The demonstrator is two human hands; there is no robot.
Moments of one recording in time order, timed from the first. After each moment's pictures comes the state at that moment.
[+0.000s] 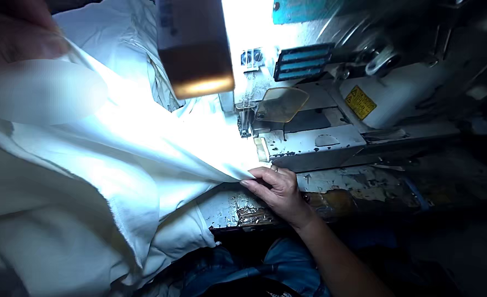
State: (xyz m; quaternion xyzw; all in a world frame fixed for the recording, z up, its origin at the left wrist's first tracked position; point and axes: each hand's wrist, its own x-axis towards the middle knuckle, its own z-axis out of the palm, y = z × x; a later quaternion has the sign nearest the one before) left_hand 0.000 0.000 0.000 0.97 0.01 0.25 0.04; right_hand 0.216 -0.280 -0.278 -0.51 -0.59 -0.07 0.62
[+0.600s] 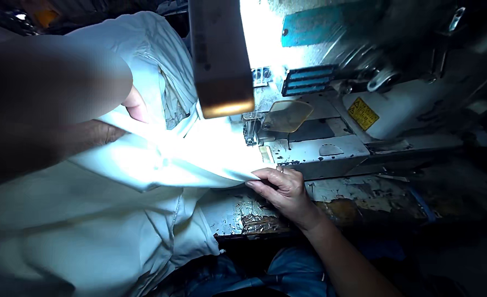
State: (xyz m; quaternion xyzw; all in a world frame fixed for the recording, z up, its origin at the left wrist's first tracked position) left_hand 0.003 -0.103 0.001 0.99 0.01 0.12 -0.05; right_hand 0.224 -0.277 -0.263 -0.50 -0.61 -0.07 0.61
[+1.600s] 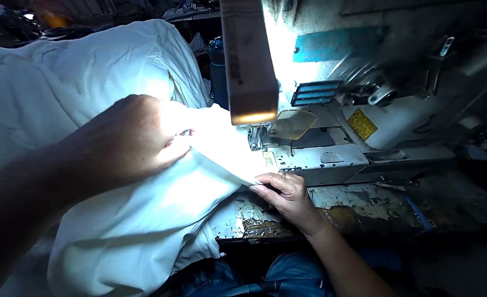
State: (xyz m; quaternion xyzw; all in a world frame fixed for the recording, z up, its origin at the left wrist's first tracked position) left_hand 0.033 -0.110 -0.052 0.97 -0.05 0.21 -0.11; right_hand 0.226 -0.281 -0.258 -0.51 -0.62 -0.05 0.60
